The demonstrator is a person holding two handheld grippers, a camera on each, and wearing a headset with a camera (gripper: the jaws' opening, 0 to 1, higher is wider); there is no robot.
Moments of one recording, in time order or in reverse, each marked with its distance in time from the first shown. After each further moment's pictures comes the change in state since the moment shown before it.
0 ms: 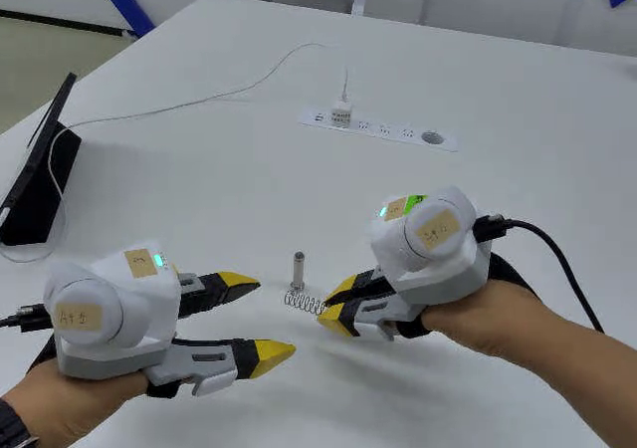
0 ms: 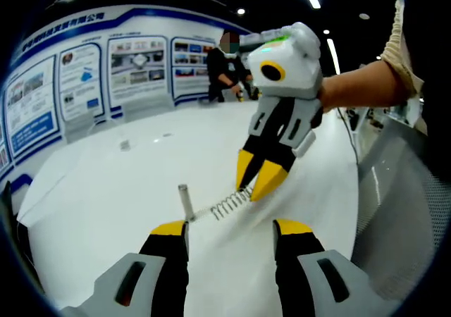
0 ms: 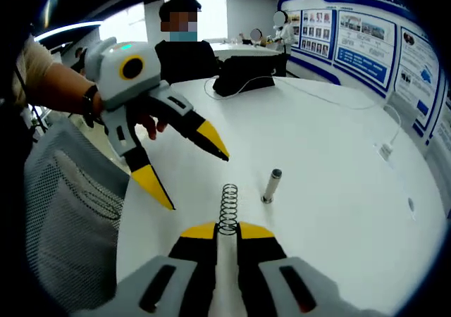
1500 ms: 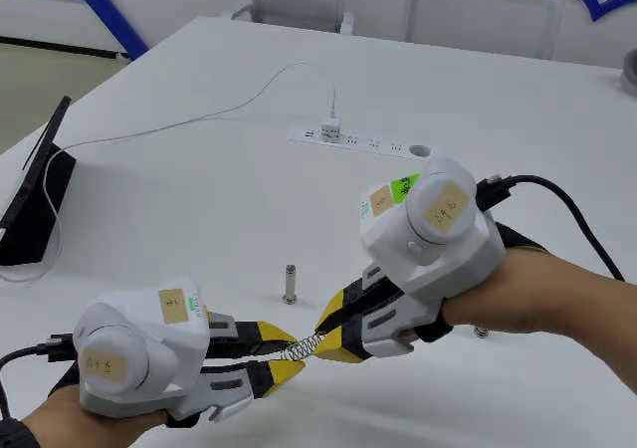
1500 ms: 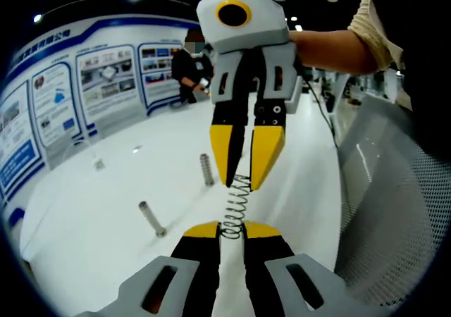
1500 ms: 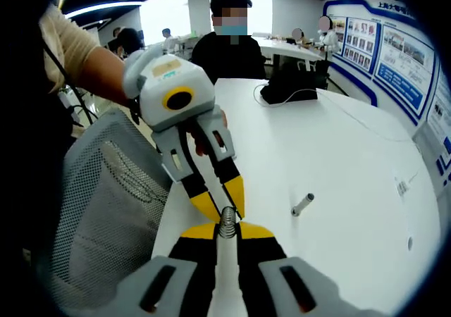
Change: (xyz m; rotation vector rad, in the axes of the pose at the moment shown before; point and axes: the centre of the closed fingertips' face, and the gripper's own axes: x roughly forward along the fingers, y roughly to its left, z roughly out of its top) left arm 0.012 -0.039 0.003 0.152 0.023 -0.116; right arm -0.031 0.045 0.022 -0.169 0.054 0.180
